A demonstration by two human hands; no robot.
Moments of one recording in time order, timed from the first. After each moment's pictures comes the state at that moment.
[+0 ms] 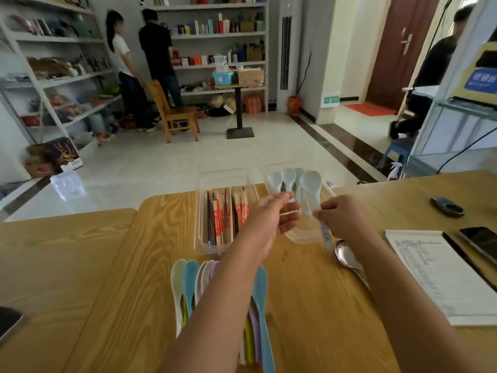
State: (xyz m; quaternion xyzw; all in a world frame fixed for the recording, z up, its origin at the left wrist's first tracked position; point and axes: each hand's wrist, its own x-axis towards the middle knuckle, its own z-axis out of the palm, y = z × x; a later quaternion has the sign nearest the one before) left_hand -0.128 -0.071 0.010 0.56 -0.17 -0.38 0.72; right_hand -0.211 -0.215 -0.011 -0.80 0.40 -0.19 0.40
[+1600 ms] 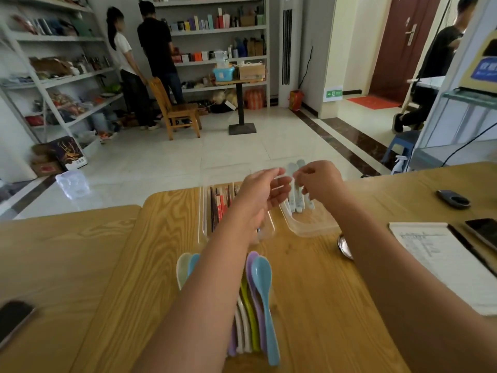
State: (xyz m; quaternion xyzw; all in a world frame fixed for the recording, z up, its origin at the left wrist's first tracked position) left_hand -0.101 -0.076 0.032 0.58 -0.17 -0.34 0.72; right_hand -0.158 -0.215 0.020 -0.82 0.34 -0.23 0.40
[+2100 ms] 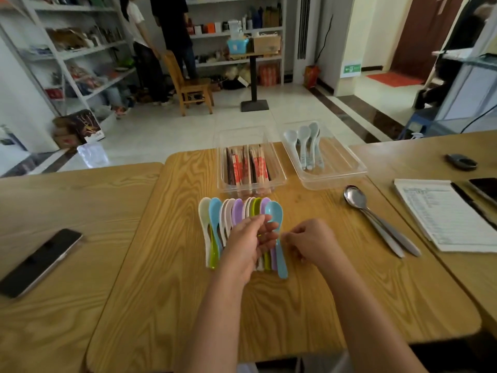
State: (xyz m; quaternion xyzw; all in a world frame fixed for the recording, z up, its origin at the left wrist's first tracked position) left_hand -0.196 0.055 -0.075 0.60 -0.03 -0.34 0.72; right_hand -0.260 -0.075 -0.095 -0.81 0.38 -0.05 0.45
